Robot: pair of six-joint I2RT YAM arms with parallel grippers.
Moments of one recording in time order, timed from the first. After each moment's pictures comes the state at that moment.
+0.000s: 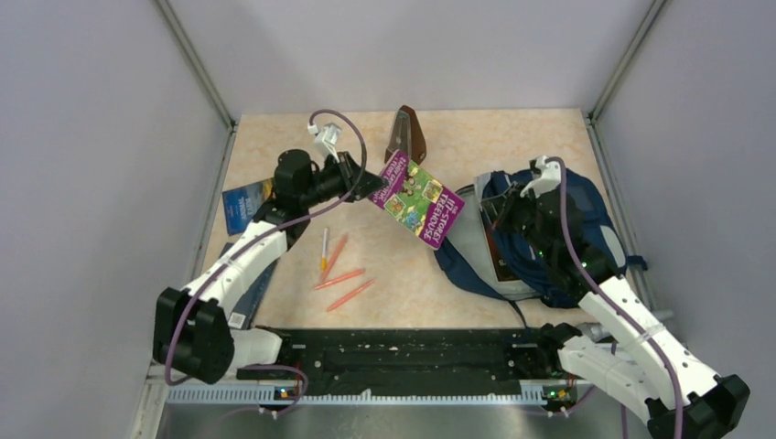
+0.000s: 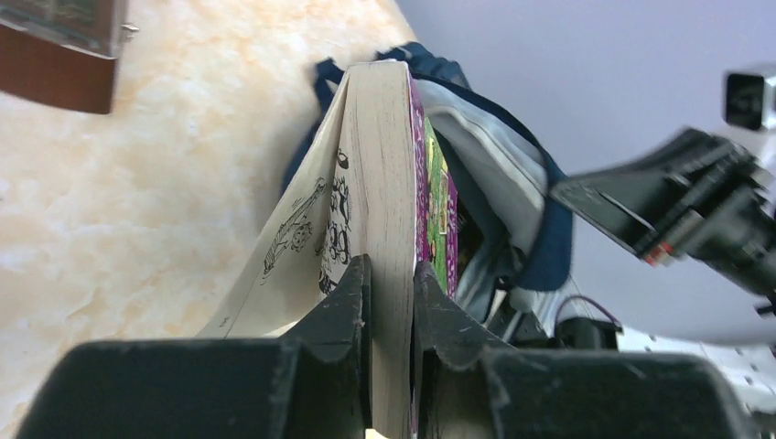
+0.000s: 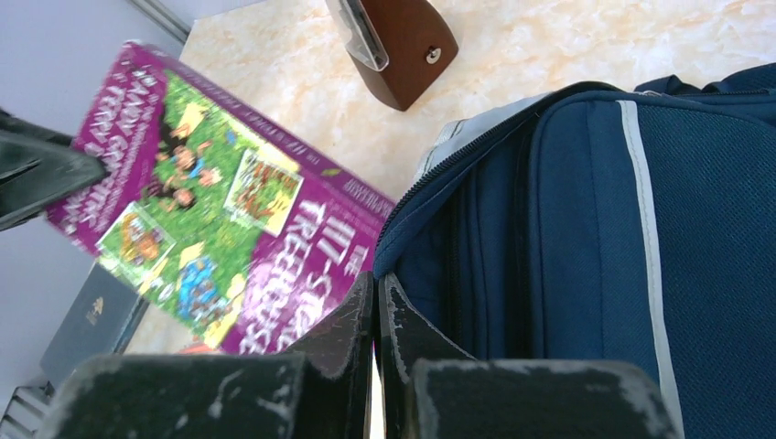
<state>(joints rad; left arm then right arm) -0.34 1.30 0.91 0.21 0.59 -0.68 0.50 0.80 0.77 -0.23 0.11 0.50</state>
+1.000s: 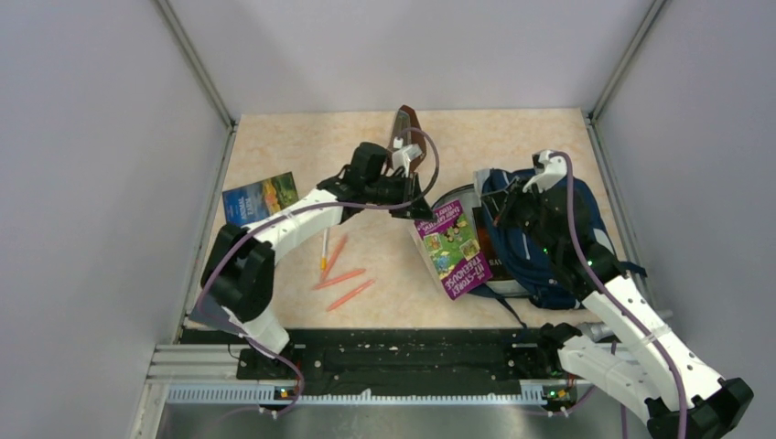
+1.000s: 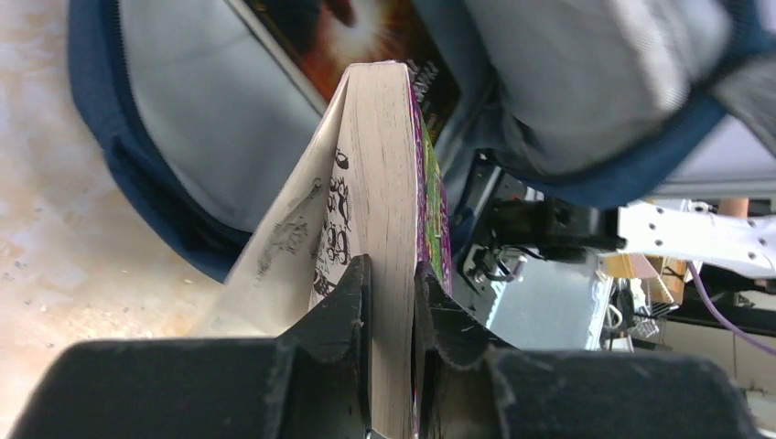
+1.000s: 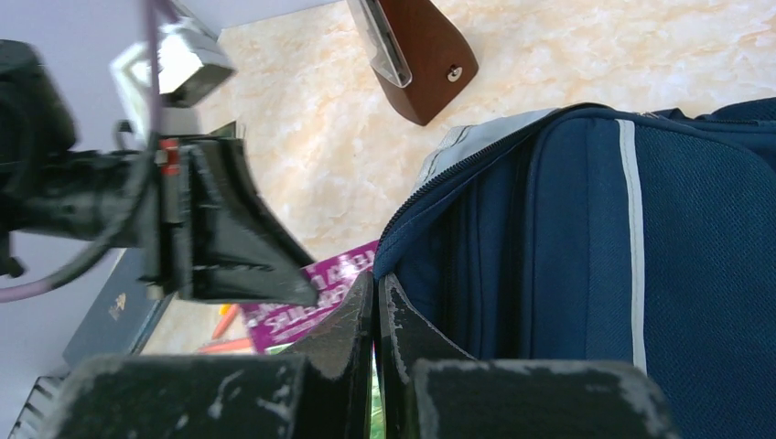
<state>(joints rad) -0.60 1.63 1.23 -0.16 0.74 -0.54 0.50 0.80 0.83 -0.25 0.08 0.48</state>
